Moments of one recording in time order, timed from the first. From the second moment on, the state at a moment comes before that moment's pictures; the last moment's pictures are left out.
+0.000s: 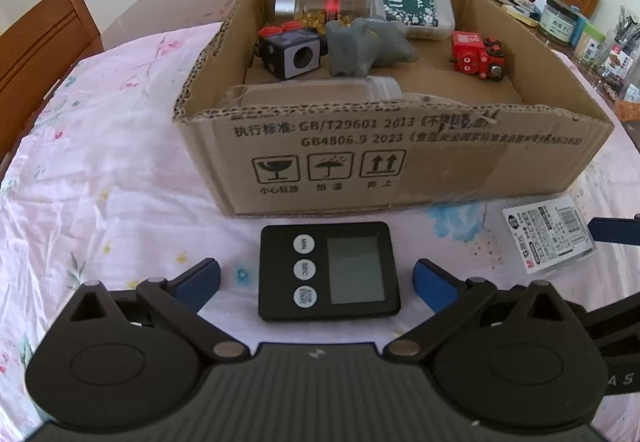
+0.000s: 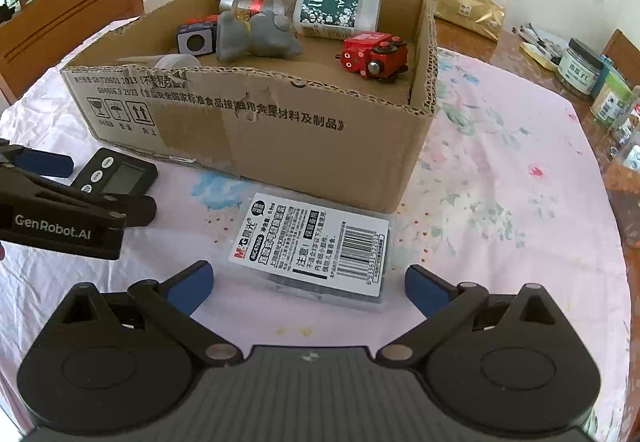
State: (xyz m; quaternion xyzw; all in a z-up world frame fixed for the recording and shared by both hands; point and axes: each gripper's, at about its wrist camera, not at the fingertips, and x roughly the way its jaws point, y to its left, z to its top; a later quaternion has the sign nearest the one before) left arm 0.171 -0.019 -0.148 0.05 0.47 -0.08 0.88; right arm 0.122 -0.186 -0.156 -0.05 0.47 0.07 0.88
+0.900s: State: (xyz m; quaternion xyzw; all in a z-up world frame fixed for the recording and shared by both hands) left arm 0.170 0.005 -0.139 0.06 0.46 -0.09 0.88; right arm 0.143 -0.159 -0.155 -0.03 0.47 0.06 0.88
